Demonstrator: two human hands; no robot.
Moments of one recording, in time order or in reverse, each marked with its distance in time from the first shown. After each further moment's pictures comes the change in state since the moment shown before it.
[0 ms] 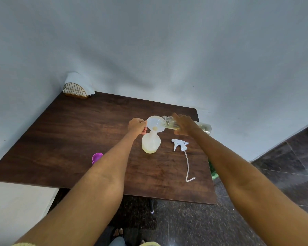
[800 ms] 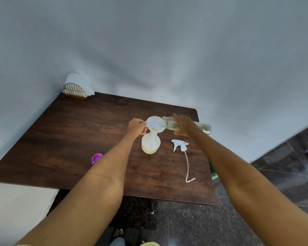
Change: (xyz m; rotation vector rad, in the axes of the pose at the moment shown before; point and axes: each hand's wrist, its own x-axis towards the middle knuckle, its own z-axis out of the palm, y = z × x) left_hand 0.001 0.001 0.001 -0.008 0.003 -0.017; right_hand -0.001 -0.001 -0.002 -0.003 -0.007 0.001
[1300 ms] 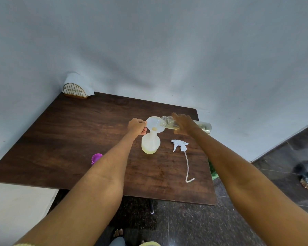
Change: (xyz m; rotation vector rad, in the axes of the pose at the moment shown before) left_hand 0.002 -0.001 0.000 0.009 -0.002 -0.003; right_hand 0.004 0.002 -0.001 -0.013 0.003 -0.004
